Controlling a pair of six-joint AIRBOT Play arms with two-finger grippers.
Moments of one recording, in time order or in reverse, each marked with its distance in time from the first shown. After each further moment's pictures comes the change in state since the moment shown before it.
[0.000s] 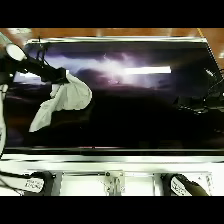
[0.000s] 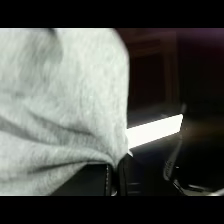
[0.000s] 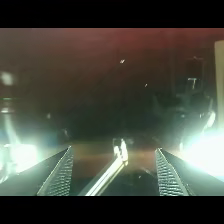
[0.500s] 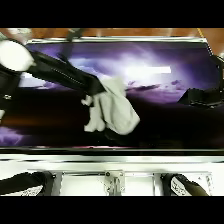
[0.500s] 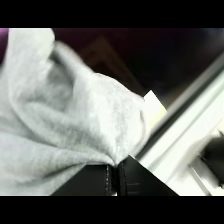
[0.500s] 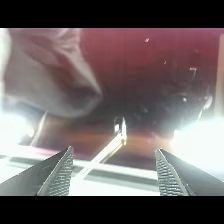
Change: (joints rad) left arm -0.488 0.207 -0.018 -0.083 0.052 -0.006; right arm 0.000 0.006 0.258 -0.003 0.316 0.014
